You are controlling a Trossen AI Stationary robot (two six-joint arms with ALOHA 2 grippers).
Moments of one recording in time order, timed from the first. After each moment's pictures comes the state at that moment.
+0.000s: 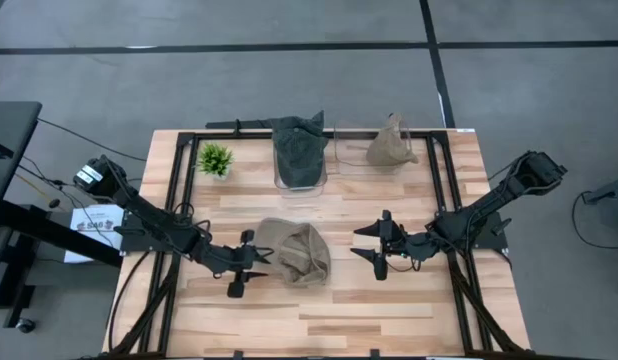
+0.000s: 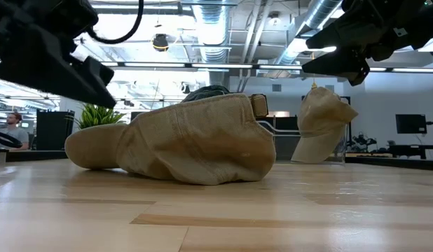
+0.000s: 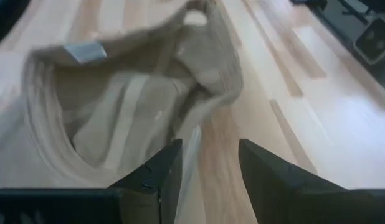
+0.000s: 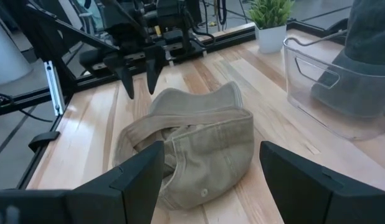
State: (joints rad) left arm -0.58 1.33 0.40 0.35 -0.35 -0.17; right arm 0.52 1.23 0.42 0.44 0.63 0.41
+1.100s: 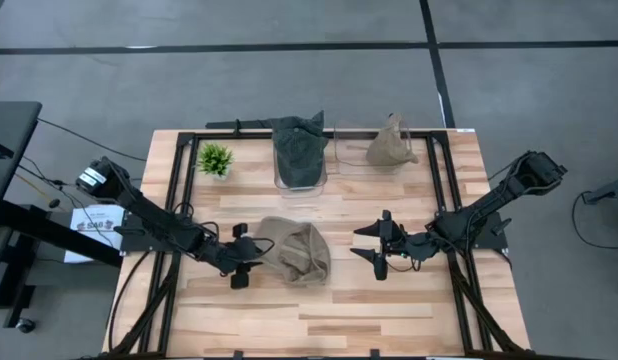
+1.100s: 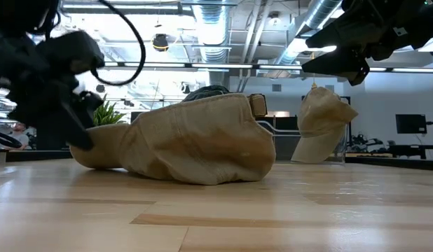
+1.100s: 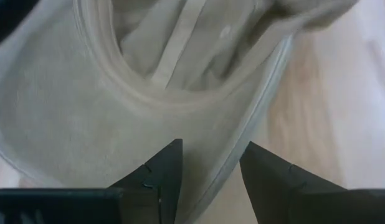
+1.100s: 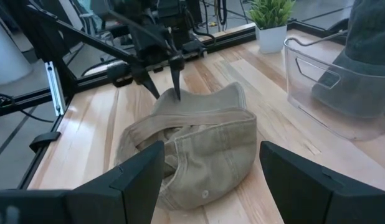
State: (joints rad) left arm -0.53 1.37 0.40 0.13 -0.42 -0.37; right arm 0.52 1.23 0.42 0.45 0.63 0.41
